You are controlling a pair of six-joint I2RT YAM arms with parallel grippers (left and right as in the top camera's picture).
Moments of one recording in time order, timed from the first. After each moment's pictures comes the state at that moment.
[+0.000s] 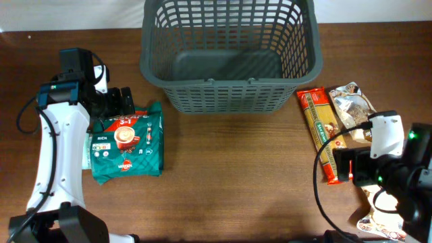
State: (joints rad) left arm 0.14 1.60 1.47 -1.07 0.01 -0.07; right arm -0.18 0.89 1.29 -1.30 -0.14 -0.24
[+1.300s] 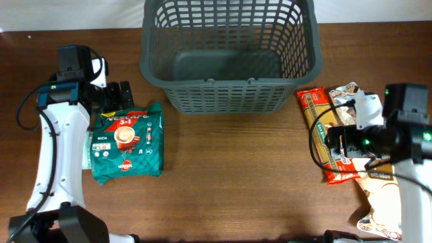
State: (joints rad) left arm 0.14 1.60 1.47 -0.99 0.01 -0.04; right arm -0.18 1.23 1.29 -1.28 -0.13 -0.25
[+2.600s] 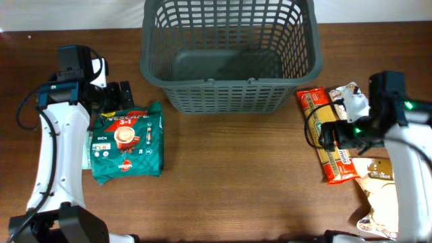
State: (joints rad) left arm 0.14 1.60 1.47 -0.99 0.01 -0.04; right arm -0.18 1.36 1.29 -1.28 -0.13 -0.25
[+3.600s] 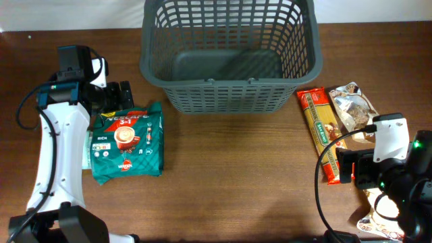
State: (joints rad) left arm 0.14 1.60 1.47 -0.99 0.01 -0.04; right arm -0.18 0.84 1.29 -1.28 -0.13 -0.25
